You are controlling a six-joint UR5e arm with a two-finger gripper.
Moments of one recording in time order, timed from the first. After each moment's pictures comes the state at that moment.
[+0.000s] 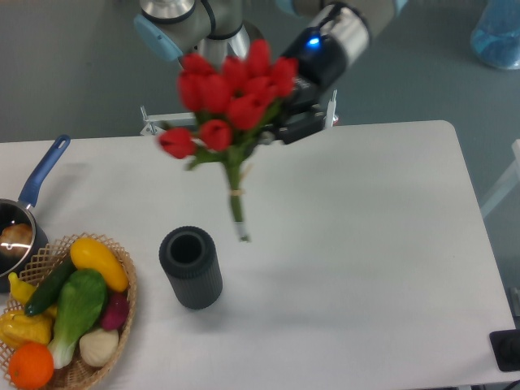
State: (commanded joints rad) arm 2.93 -1.62 -1.83 -0.91 0.14 1.25
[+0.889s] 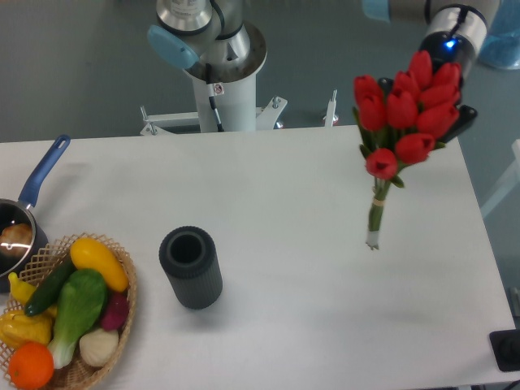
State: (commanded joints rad) arm 3.06 -1.80 -1.72 -0.91 0.14 1.33
